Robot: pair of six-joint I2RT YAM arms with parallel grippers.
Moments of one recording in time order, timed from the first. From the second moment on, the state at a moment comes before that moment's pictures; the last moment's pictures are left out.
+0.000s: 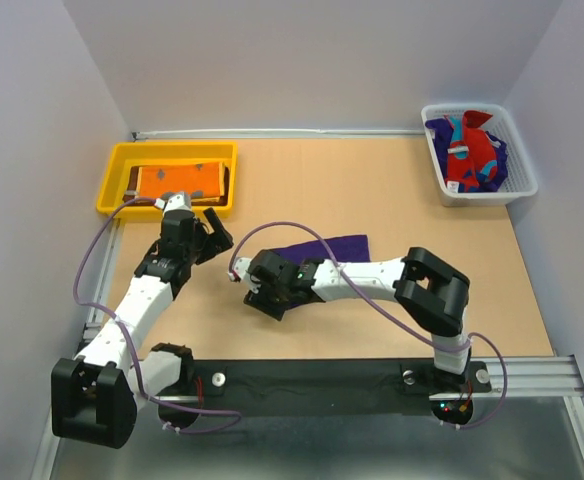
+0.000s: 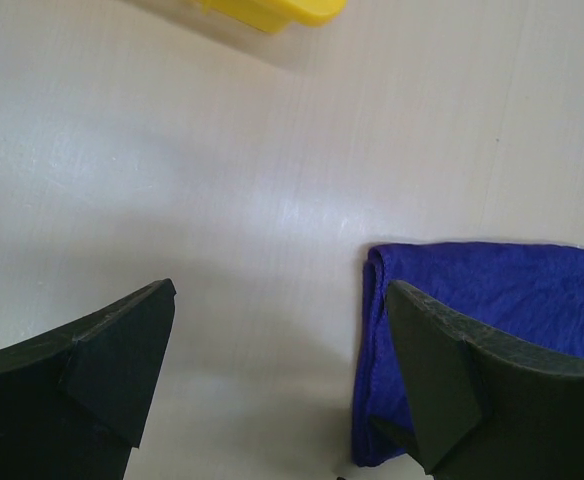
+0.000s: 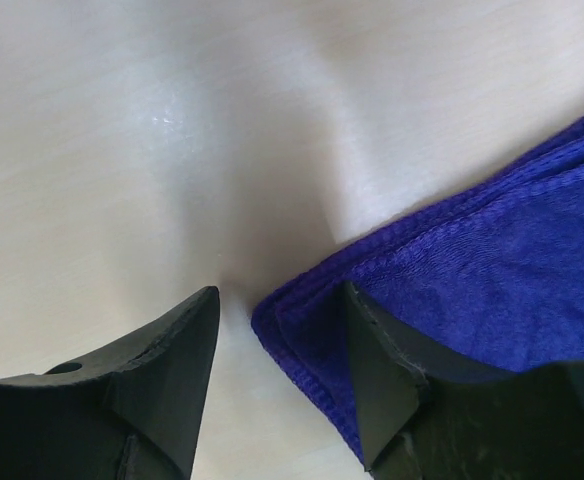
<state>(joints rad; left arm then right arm) -0.20 1.01 0.64 -0.29 -0.06 -0.59 1.14 1.92 1.28 -0.32 -0.02 -0.07</state>
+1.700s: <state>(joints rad) -0.47 1.27 0.44 0.09 0.22 -1.01 1.15 1.65 0.93 0.09 0.22 0.22</state>
